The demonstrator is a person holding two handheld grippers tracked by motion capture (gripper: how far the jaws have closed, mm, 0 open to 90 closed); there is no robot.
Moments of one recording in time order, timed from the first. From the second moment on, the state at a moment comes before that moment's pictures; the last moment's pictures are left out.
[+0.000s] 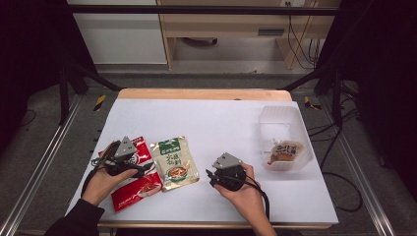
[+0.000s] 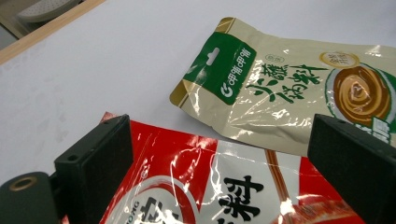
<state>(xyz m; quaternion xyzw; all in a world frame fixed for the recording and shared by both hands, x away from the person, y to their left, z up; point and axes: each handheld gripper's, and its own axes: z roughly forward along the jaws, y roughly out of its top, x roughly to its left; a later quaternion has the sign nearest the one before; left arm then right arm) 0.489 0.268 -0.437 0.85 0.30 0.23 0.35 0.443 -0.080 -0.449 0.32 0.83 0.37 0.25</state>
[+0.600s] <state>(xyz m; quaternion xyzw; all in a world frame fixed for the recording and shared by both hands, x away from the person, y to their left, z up) 0.537 0.248 -0.460 0.87 0.31 0.19 0.34 0.443 -0.075 -0.456 0.32 0.85 0.36 0.23</state>
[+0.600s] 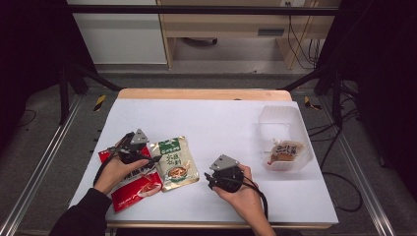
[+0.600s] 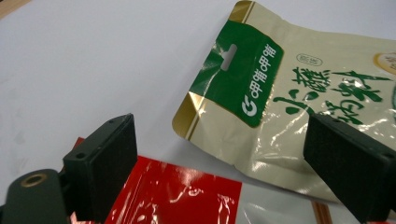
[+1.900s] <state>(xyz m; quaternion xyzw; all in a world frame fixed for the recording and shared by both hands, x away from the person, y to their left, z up) 0.525 0.229 -0.460 0.89 0.28 0.16 0.34 0.443 -0.077 -0.458 0.30 0.86 0.35 0.23</state>
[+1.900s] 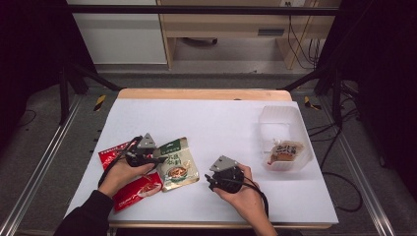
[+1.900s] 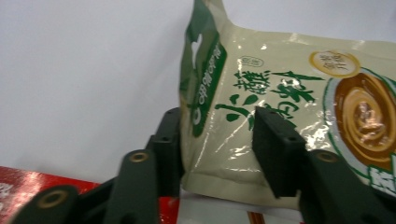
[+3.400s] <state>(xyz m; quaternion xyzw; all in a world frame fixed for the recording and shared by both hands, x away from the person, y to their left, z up) 0.500 0.229 -0.400 0.86 0.24 0.21 0.40 0.445 -0.078 -0.456 0.30 0.86 0.34 0.23</state>
